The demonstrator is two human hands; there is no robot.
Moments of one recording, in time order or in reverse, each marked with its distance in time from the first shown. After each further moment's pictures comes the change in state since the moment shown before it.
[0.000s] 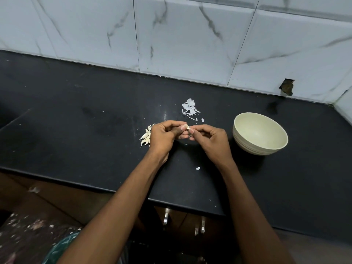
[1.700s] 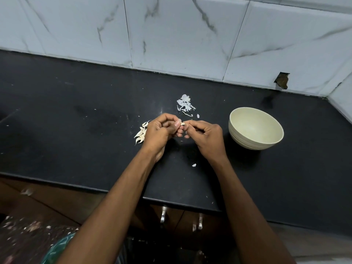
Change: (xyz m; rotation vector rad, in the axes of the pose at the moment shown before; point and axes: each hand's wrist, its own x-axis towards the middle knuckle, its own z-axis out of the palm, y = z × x) left_hand -0.003 0.010 -0.002 0.004 -0.120 -0.061; right_hand -0.001 -0.006 0.007 -0.142 0.045 -0.091
